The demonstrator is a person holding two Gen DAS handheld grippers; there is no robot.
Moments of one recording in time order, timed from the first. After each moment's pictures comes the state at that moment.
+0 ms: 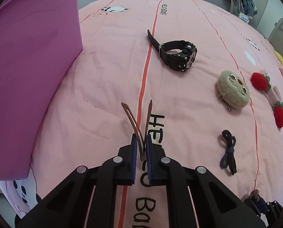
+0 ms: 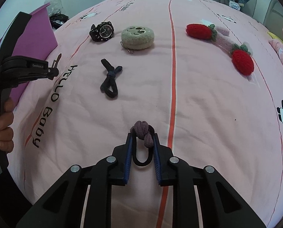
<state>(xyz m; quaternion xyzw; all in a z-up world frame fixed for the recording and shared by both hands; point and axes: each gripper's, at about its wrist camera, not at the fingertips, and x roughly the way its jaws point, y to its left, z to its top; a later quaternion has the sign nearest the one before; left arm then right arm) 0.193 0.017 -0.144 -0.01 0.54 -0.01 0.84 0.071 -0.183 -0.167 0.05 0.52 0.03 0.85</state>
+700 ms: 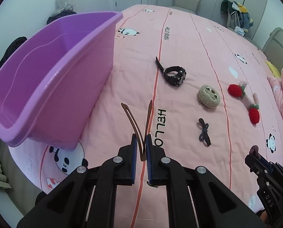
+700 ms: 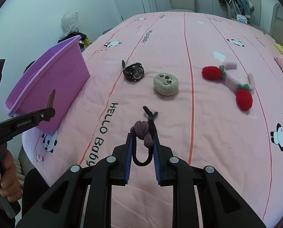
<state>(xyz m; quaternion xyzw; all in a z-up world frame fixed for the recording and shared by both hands) 0.107 0.055 -0.028 -0.02 0.50 0.00 0.86 0.064 -0.157 -0.050 0.08 0.46 0.09 0.88</state>
